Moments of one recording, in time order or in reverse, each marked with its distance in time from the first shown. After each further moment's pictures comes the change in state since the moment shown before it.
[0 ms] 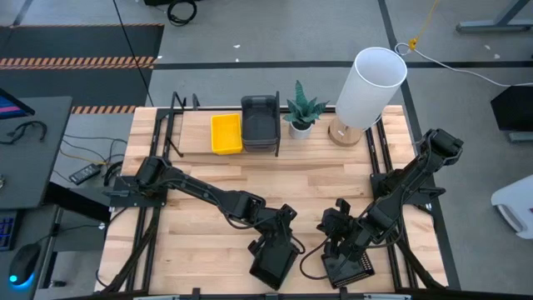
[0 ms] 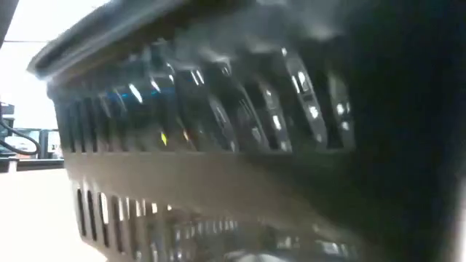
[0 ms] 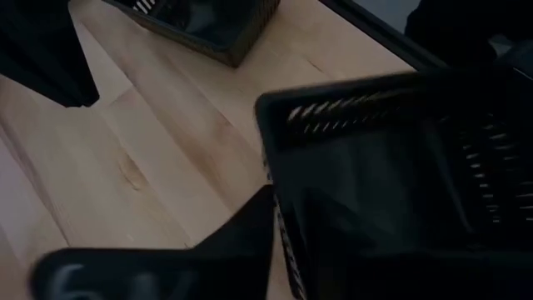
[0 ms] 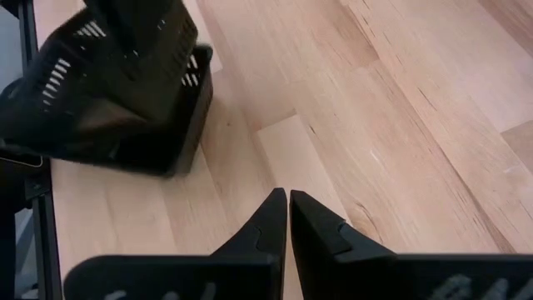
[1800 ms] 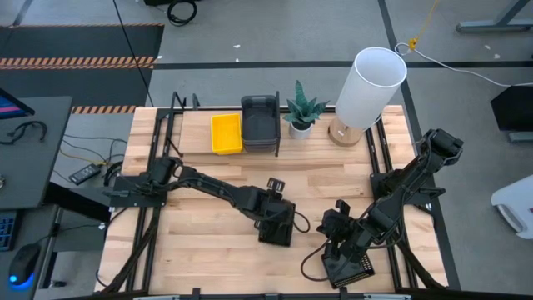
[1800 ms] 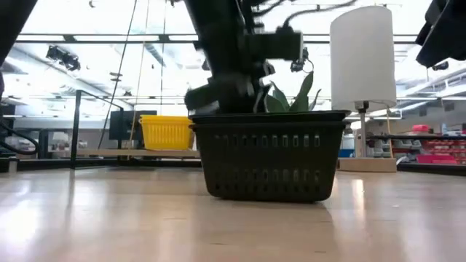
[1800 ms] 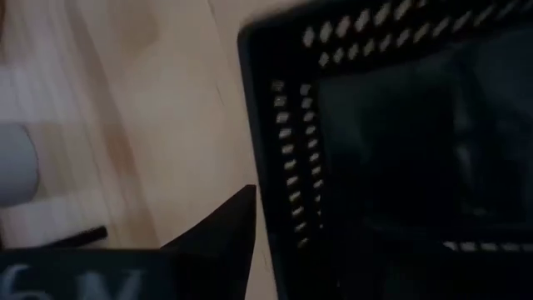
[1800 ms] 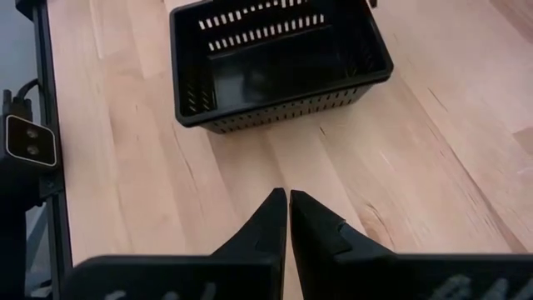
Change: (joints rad) left arm 0.070 0.103 -0.001 -0.226 -0.504 -0.200; right arm 0.009 0.000 0.001 0.017 0.000 0.000
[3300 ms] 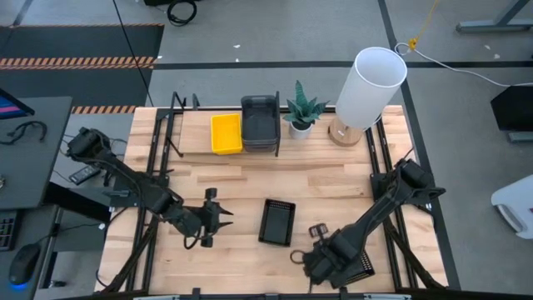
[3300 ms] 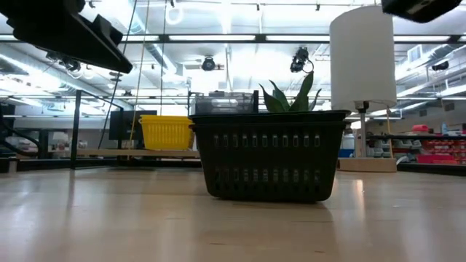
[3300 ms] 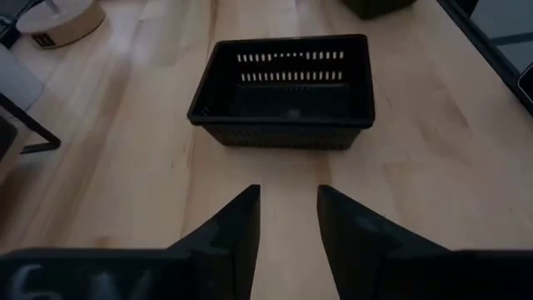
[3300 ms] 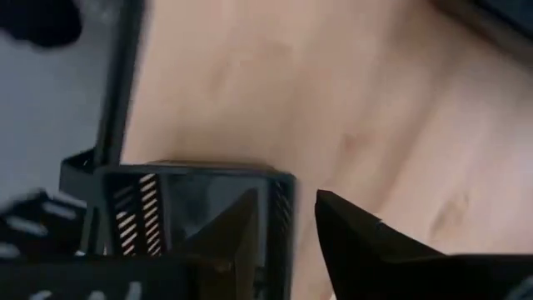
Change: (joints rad) left arm -0.366 -0.874 -1.041 0.701 -0.162 -0.483; right arm -0.075 0.462 0.624 -0.528 -0.592 -0.688
